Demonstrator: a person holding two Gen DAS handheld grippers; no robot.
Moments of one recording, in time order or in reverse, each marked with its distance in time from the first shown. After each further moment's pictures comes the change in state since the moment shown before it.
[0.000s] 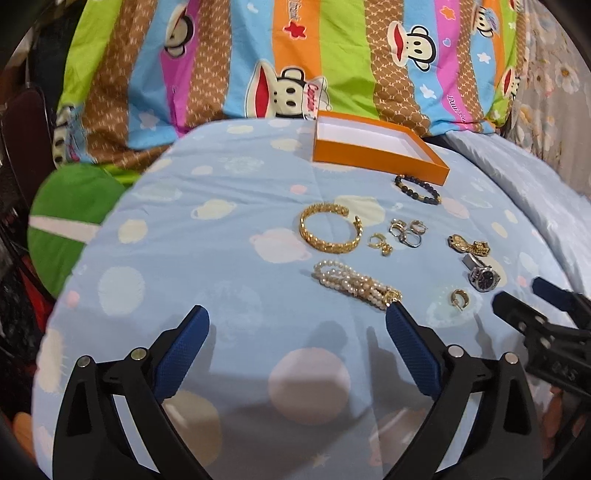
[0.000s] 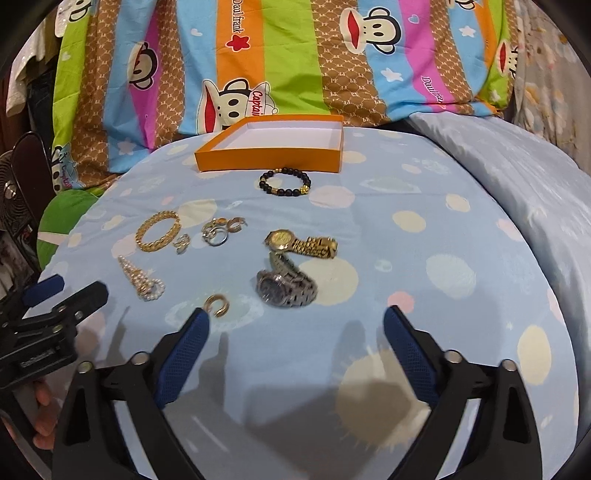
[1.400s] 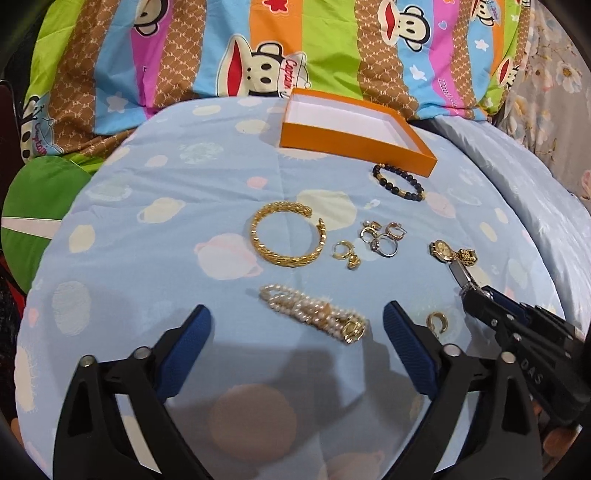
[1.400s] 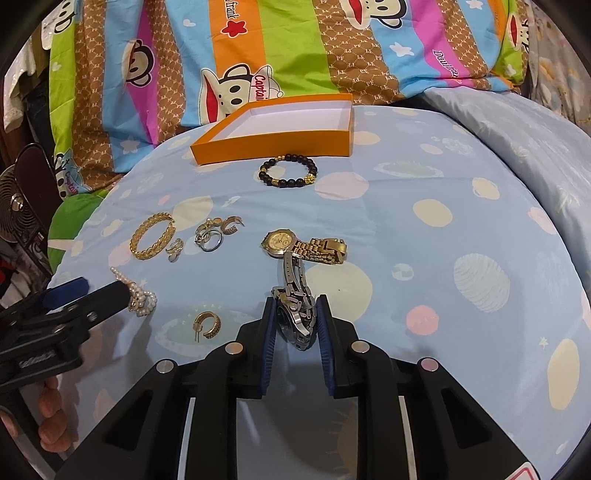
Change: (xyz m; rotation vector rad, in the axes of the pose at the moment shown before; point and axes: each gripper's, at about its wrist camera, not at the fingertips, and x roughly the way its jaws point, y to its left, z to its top) left arm 0.032 -0.027 0.028 0.011 0.119 -0.053; right arm 0.024 -0.015 0.008 0.060 0.055 0.085
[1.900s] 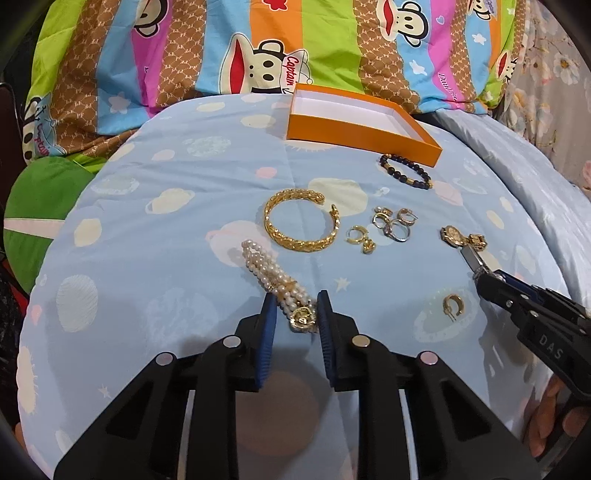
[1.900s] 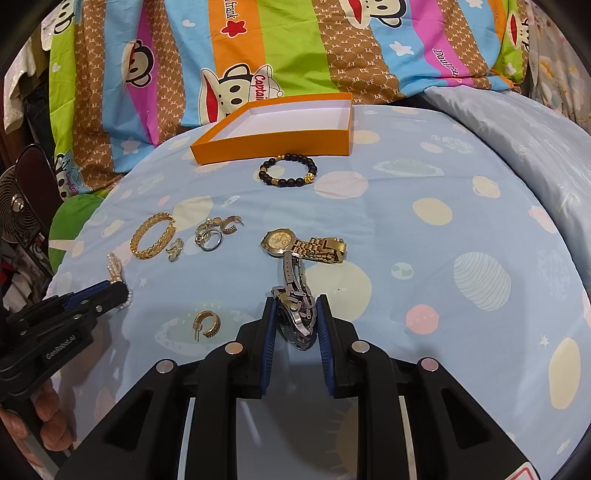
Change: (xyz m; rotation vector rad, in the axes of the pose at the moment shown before) left arm -0.004 0.015 -0.013 0.023 -0.011 -0.003; right arm 0.000 0.000 0.000 0.000 0.001 0.002
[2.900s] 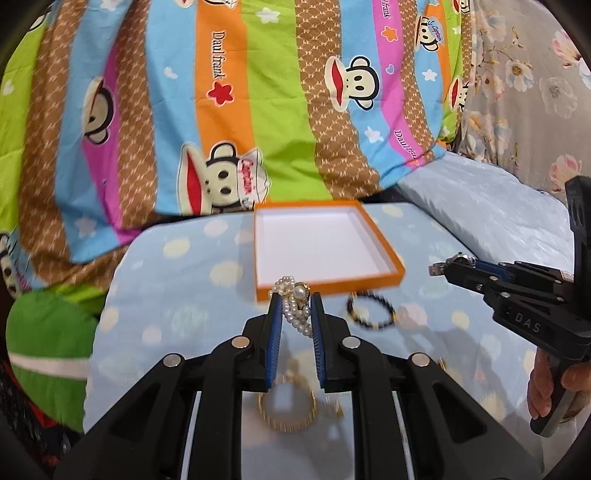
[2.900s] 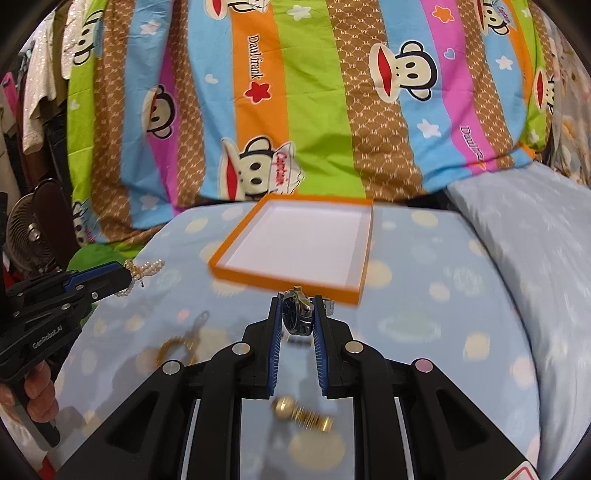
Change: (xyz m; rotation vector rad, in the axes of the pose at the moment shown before) left arm -0.030 -0.026 0.147 0.193 -0.221 -0.076; right arm -0.016 -0.002 0.145 -0.088 -0.158 0.054
